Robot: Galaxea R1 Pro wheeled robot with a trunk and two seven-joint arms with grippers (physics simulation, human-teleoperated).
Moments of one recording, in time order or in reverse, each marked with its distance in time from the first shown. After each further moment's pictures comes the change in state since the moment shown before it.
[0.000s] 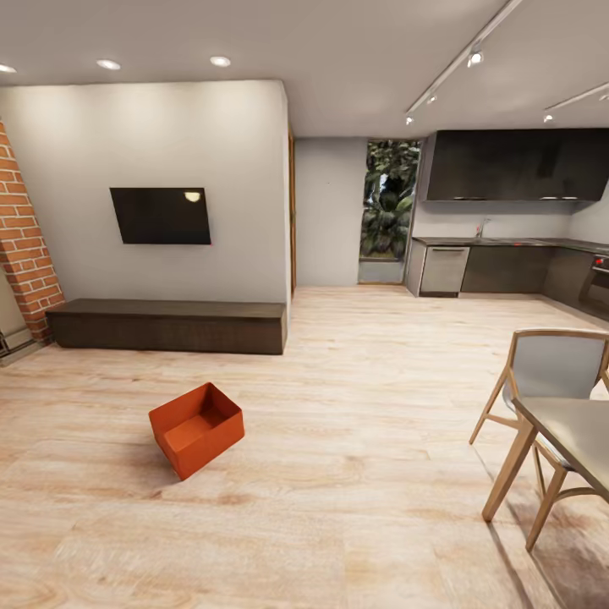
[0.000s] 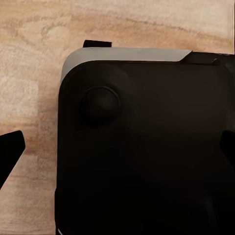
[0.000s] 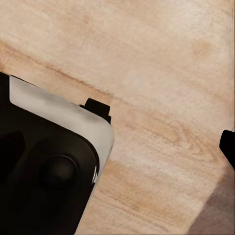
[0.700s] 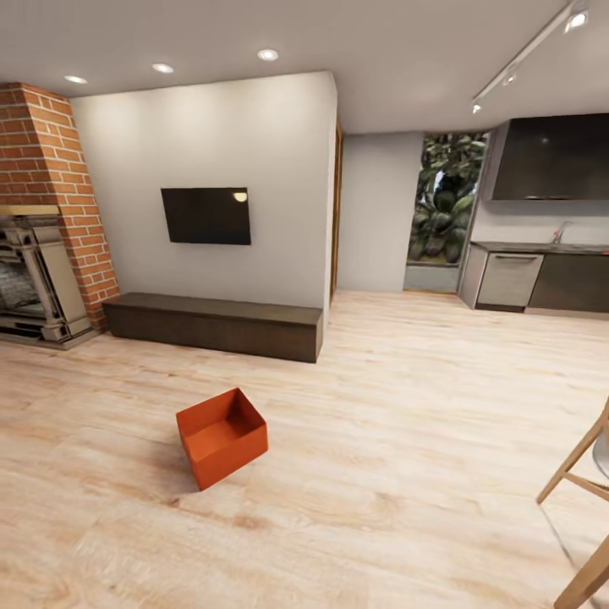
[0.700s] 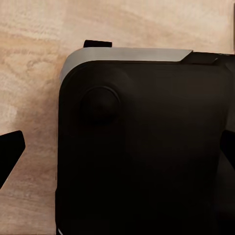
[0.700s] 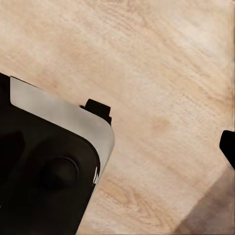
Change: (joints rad) left arm 0.000 0.001 0.000 0.000 0.000 0.000 0.000; right arm 0.000 0.001 -0.001 0.000 -0.001 -0.001 0.000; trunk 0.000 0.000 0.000
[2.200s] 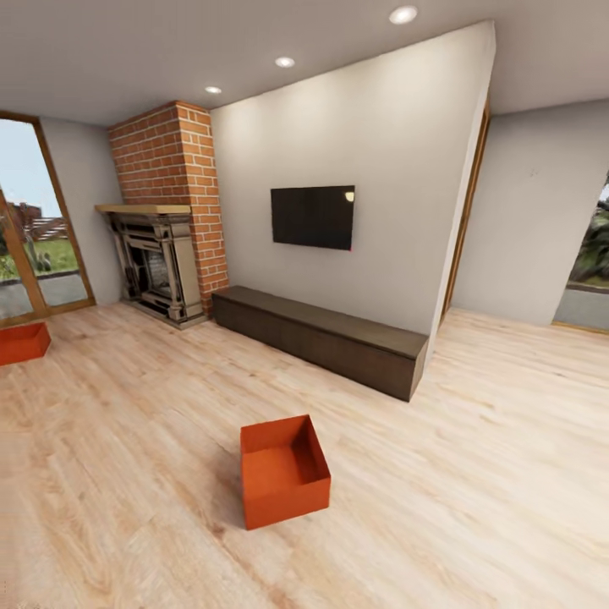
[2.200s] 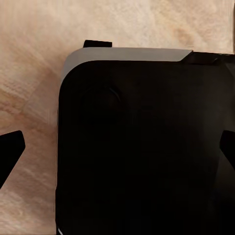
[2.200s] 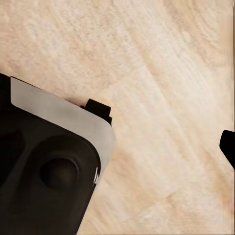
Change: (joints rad) left arm 0.000 0.000 0.000 0.000 0.000 0.000 0.000; right arm 0.000 0.000 -0.002 0.000 -0.002 0.000 0.000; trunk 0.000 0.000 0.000
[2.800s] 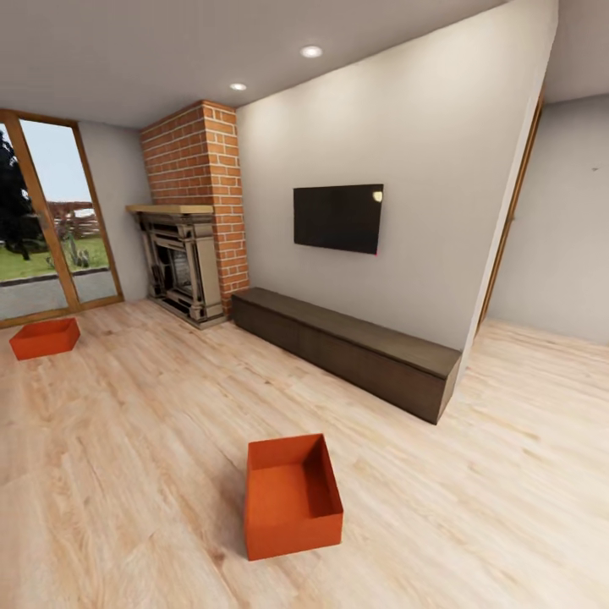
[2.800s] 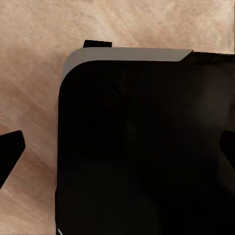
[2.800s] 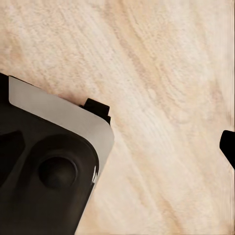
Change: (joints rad) left arm 0.000 0.000 0.000 0.000 0.000 0.000 0.000; right arm 0.000 -0.003 0.001 0.000 0.001 0.000 0.000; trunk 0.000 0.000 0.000
